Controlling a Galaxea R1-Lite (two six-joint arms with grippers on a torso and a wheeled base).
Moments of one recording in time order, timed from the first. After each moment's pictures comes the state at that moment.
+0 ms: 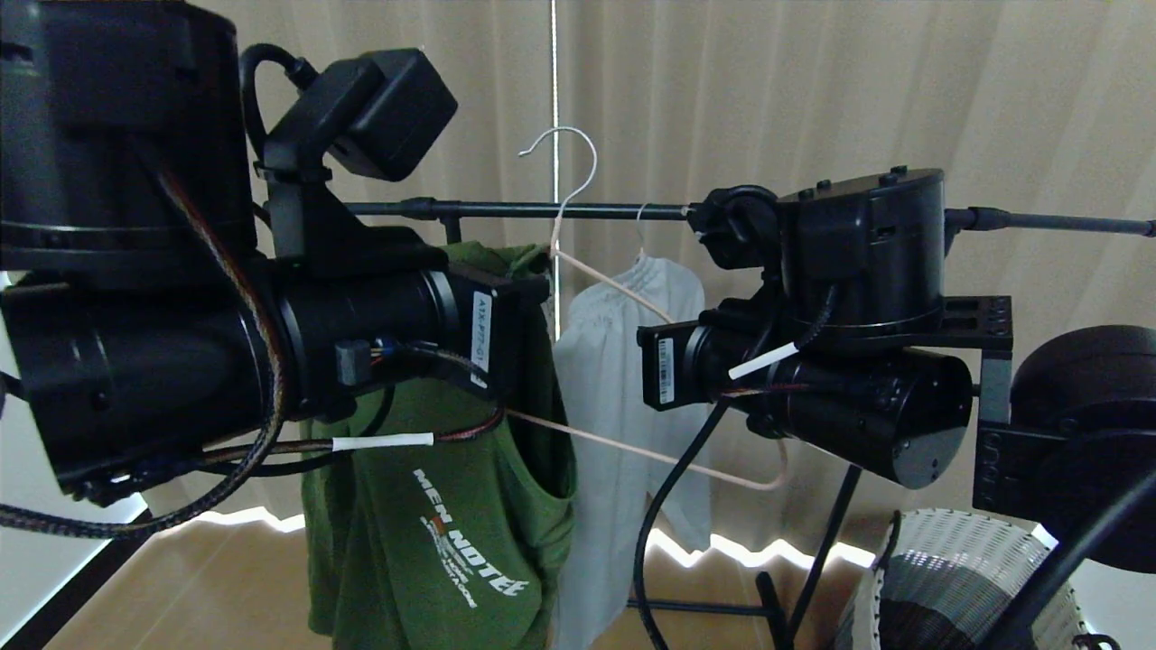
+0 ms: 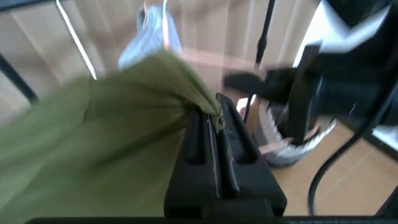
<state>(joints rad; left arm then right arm) -0.79 1.47 -1.11 -0.14 0.14 -0.01 0.83 1.75 -1.18 -0.22 -0.39 0.29</state>
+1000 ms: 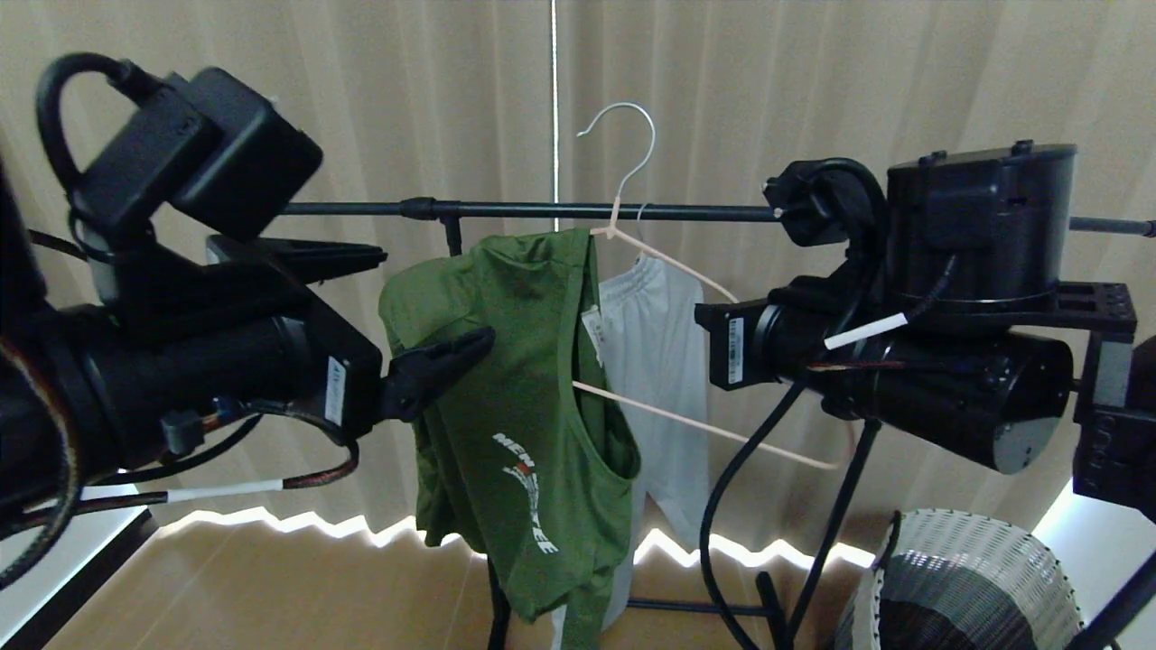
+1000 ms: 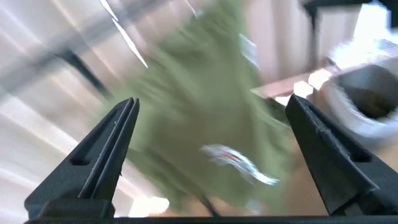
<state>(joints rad) -0.66 1.30 -0.91 -0.24 0.11 0.35 0.75 1.64 -1.08 -0.26 -0.37 0.19</state>
